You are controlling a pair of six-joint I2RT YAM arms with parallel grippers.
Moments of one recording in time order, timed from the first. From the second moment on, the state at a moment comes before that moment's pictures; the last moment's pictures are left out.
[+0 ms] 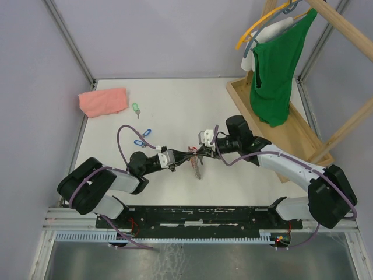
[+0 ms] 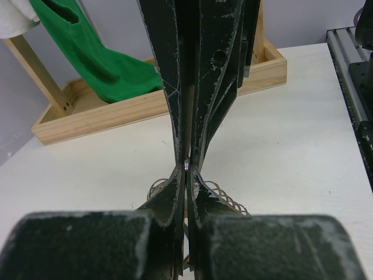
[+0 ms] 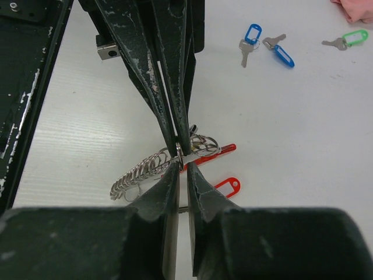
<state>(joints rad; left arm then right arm) -0.65 1.46 0.22 1.45 0.66 0.17 0.63 1.33 0.82 -0.06 -0.82 -0.69</state>
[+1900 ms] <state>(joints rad) -0.66 1.41 0.23 1.32 0.69 0.19 0.69 1.27 0.91 -0.40 -0.56 -0.81</state>
